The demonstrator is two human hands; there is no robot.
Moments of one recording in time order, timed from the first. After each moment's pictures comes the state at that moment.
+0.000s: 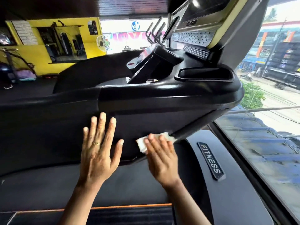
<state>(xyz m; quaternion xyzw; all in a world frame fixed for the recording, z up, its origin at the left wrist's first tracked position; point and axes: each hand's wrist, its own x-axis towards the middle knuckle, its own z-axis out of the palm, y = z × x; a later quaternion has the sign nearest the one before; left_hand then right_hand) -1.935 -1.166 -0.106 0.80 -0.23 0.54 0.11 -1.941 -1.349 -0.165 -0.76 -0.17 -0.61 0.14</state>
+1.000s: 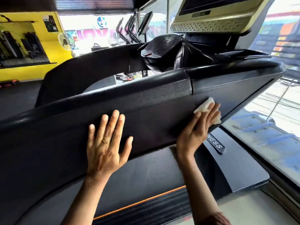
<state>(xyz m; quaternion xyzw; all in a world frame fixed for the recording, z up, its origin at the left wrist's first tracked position) -1.870 -0.976 -0.119 0.73 -0.31 0.60 0.09 -1.911 -1.178 -0.117 -0.60 0.19 -0.65 0.42</state>
